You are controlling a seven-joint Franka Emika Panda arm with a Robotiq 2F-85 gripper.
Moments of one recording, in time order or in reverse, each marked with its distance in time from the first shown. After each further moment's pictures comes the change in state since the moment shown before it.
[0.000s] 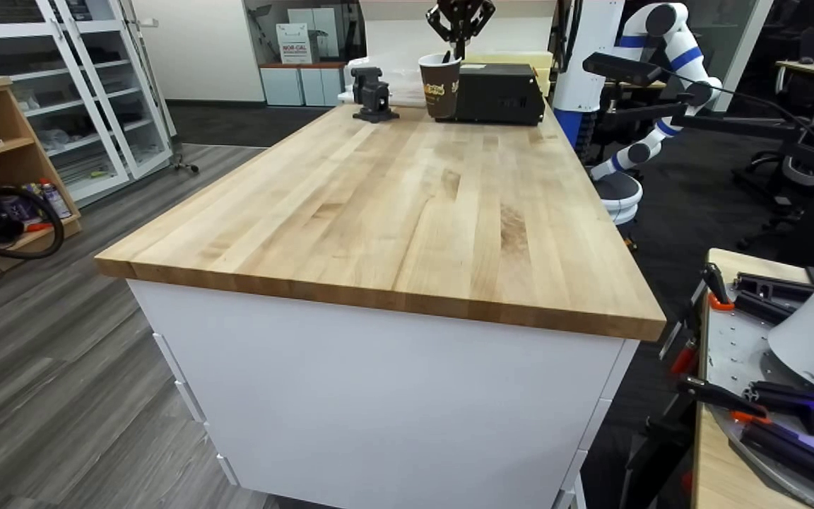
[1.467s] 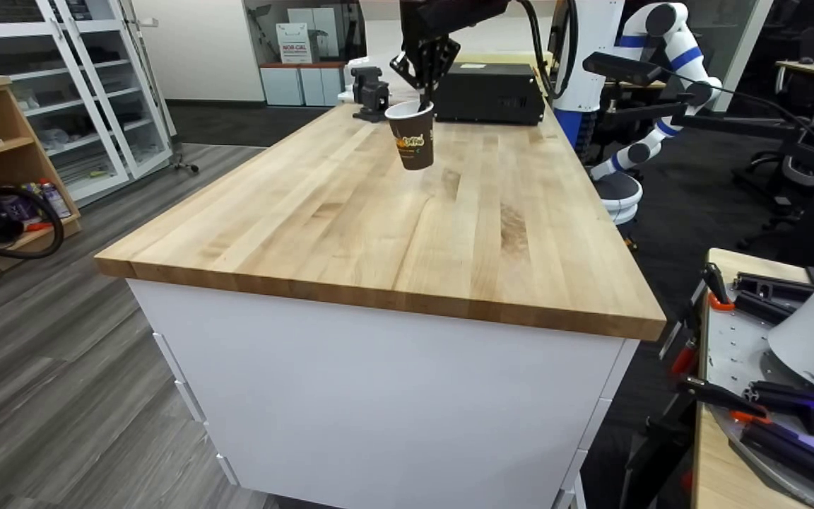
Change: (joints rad) arm 0.121 -0.009 0.093 -0.128 0.005 0.031 -0.175
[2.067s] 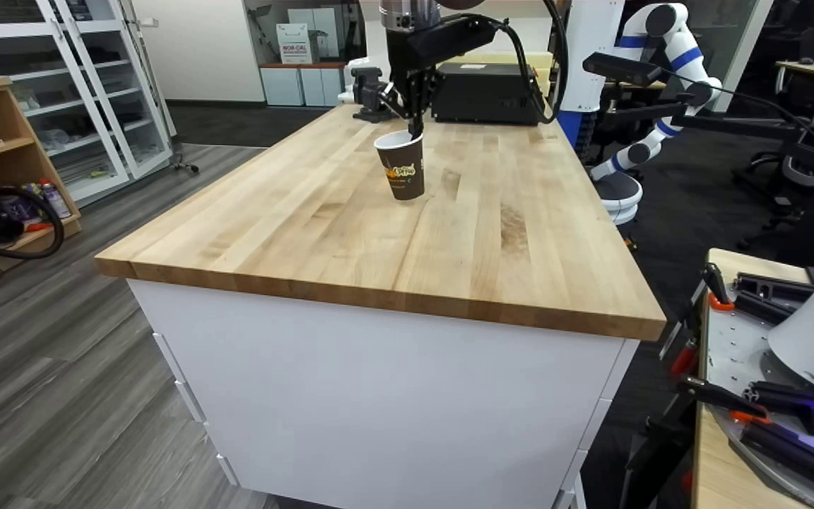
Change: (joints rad) arm 0.010 0.054 0.044 -0.011 0.051 0.029 -0.042
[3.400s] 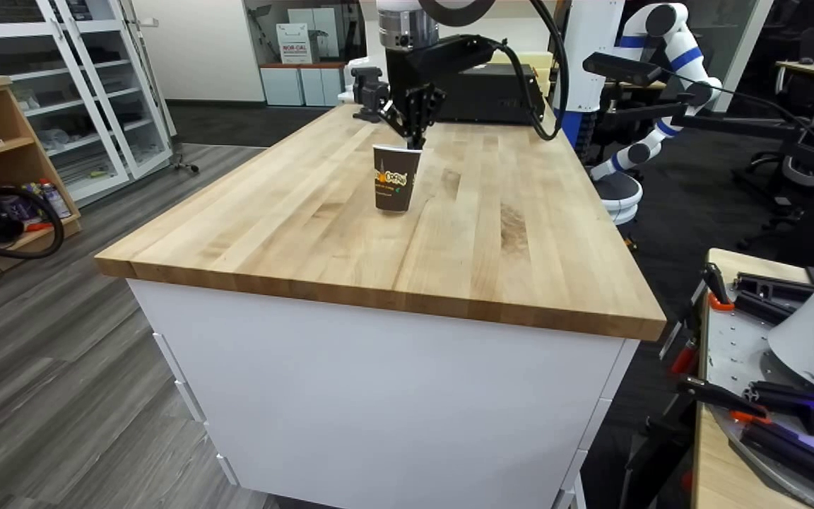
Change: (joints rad) arm -0.009 0.024 0.021 -0.024 0.058 0.023 -0.003
